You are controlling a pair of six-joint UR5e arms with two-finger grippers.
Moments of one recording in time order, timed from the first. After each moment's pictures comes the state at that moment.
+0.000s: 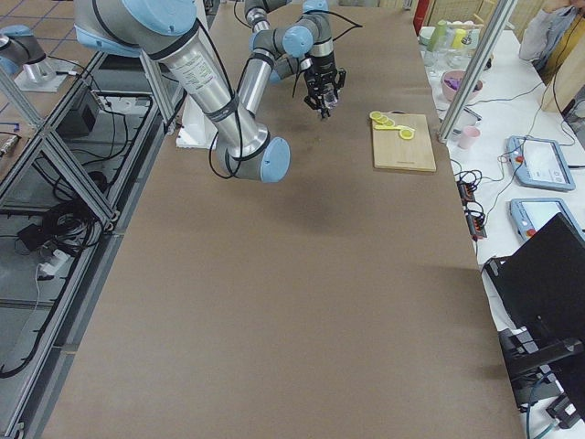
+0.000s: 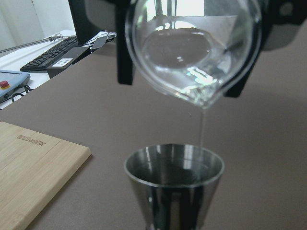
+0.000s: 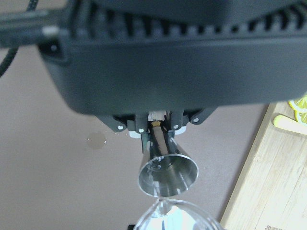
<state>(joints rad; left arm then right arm) -0.48 -2.25 -1.36 -2.81 -1.65 -0.22 0.60 -0.71 1.84 -1.99 1.73 -0.77</state>
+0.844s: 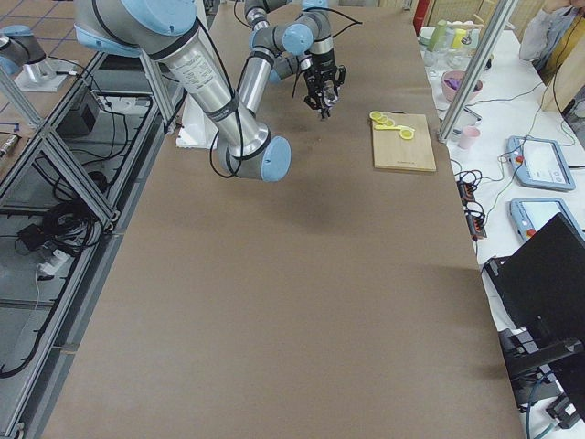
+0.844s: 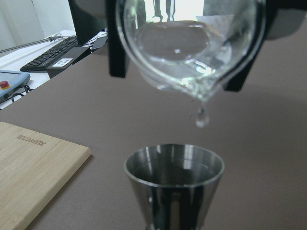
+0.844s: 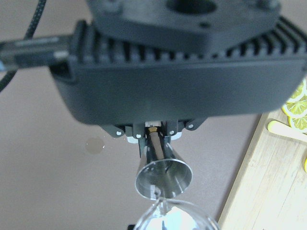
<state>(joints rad) -0.48 -2.25 -1.36 -2.81 -1.65 -0.22 0.60 -0.70 1.84 -1.99 1.74 -0.77</state>
